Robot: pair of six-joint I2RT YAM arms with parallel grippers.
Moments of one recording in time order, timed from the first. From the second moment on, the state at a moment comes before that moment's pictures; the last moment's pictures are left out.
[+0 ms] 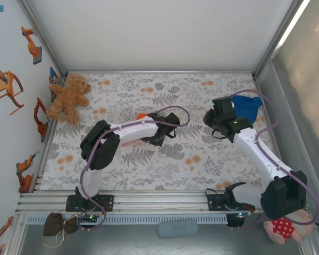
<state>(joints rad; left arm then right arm) -0.97 2.01 1.47 -0.99 -0.45 -0.62 0.35 1.21 0.97 -0.61 0.12 0.74</state>
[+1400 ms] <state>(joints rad) -0.51 1.77 1.04 -0.42 0.15 -0.75 0.34 1.33 0.90 -0.43 -0.12 0.80</state>
